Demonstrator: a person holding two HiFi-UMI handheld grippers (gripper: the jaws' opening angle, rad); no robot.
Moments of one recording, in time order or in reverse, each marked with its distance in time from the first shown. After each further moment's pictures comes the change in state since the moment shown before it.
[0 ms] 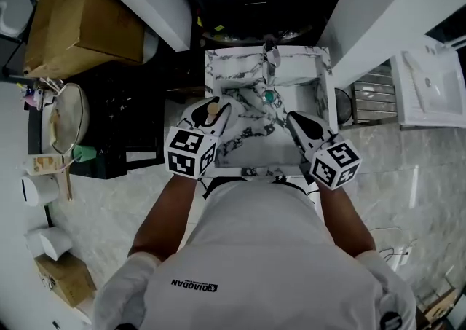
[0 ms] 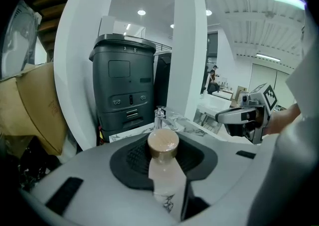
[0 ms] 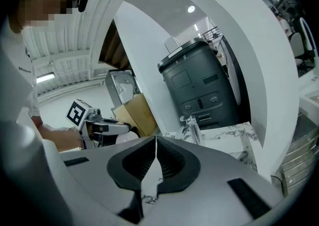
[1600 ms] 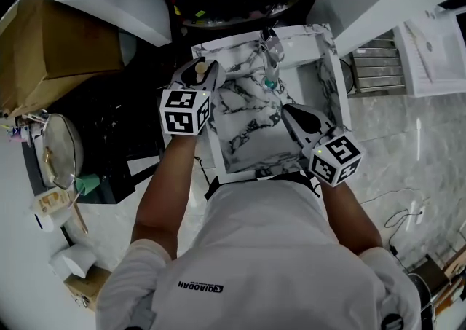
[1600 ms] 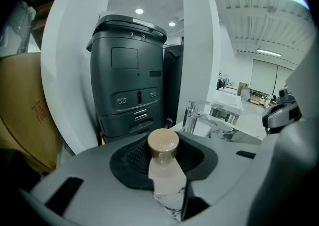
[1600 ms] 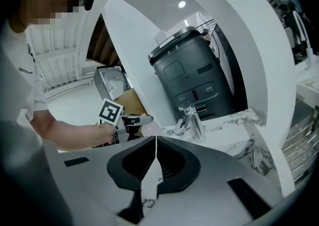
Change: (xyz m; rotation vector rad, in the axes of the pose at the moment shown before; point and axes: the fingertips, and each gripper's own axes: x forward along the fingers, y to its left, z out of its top) left arm 0.117 0.111 0.002 0.036 0.004 0.002; right arm 0.055 -0.006 -0.018 0.077 0.042 -0.089
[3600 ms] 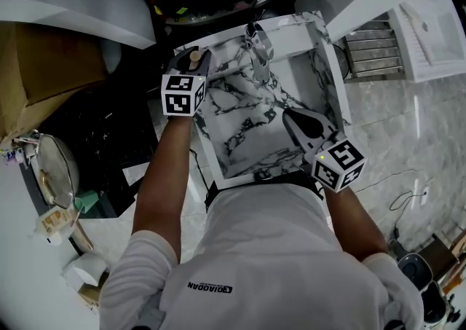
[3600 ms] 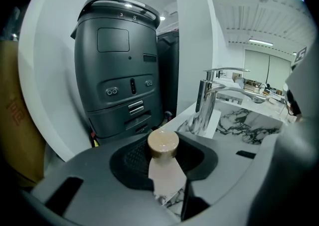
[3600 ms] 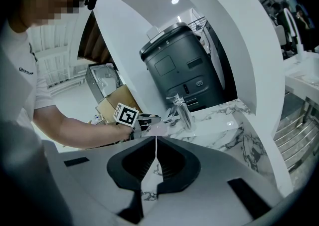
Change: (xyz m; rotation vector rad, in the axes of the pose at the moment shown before) left arm 0.090 0.018 -0.044 0.106 0.045 -0.058; right arm -0.010 -0.023 -0.028 0.057 0.044 -0.070
